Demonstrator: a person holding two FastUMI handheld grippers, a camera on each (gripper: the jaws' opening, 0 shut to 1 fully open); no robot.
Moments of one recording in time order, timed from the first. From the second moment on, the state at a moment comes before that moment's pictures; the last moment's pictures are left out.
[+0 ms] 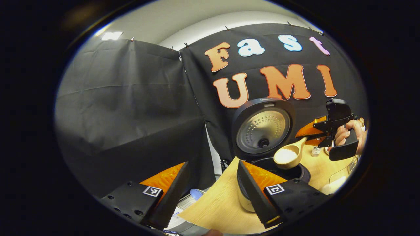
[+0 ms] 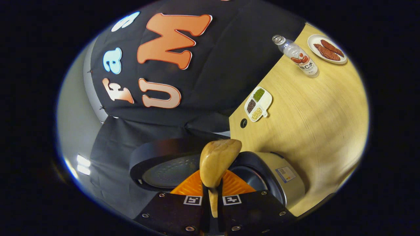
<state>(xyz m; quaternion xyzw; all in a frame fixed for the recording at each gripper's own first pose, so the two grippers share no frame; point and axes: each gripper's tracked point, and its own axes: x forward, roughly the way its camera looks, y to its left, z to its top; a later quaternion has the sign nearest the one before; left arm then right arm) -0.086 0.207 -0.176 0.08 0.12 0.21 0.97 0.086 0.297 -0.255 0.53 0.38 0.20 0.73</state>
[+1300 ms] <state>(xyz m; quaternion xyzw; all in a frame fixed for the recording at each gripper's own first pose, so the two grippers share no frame) -0.101 0.212 -0.198 0.07 0.15 0.22 0.96 0.084 0.335 -0.229 0.21 0.29 0.26 0.89</state>
